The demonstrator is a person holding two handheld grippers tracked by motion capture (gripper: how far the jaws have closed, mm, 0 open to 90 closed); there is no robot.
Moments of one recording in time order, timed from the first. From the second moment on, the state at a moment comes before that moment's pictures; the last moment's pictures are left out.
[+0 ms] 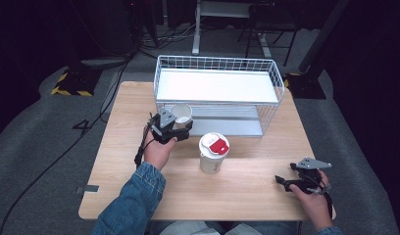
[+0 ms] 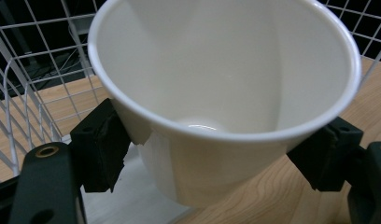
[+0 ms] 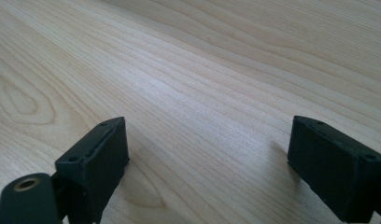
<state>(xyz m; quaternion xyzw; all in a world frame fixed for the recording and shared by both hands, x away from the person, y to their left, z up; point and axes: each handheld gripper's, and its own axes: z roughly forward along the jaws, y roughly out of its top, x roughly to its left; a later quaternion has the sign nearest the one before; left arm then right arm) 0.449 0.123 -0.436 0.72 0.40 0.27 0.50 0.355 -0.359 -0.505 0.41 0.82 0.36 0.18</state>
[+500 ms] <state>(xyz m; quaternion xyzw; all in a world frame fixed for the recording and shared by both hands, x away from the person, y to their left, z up) 0.470 0.109 -0.451 0.71 0.43 0.28 0.49 0.355 -0.359 -0.505 0.41 0.82 0.36 0.18</state>
